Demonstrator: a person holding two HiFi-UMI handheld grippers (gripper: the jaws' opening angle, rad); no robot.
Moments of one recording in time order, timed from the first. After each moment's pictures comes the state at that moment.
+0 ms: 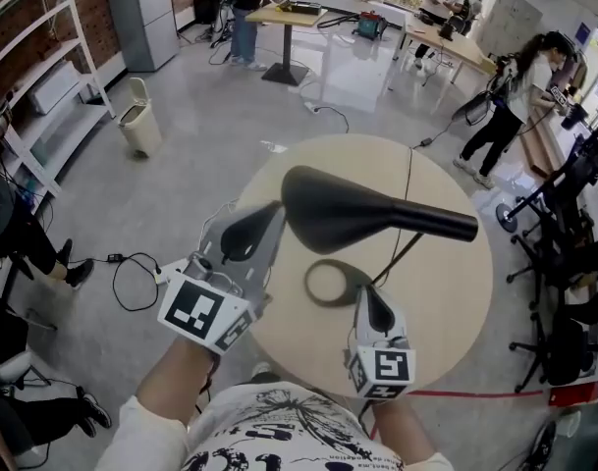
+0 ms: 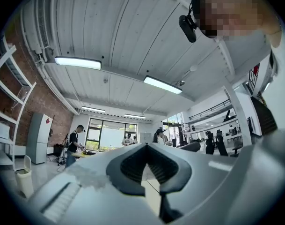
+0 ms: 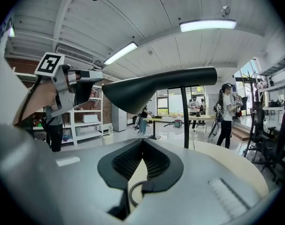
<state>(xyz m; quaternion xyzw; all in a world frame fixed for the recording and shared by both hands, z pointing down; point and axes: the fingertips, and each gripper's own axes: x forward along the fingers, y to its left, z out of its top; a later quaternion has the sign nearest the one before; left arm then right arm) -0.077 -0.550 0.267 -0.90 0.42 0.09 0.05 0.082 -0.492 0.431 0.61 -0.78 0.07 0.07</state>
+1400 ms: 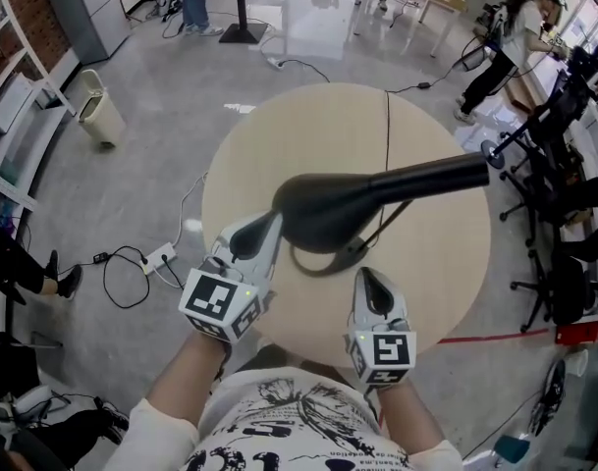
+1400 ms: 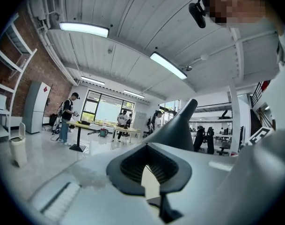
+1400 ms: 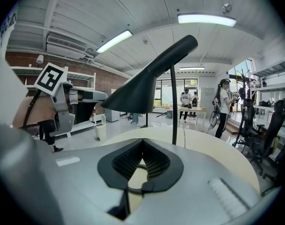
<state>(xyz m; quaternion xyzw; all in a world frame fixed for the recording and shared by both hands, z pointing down) -0.032 -0.574 0.396 -0.92 0.37 0.00 -0.08 0.102 -0.480 0.470 0.64 -0.75 0.11 0.12</state>
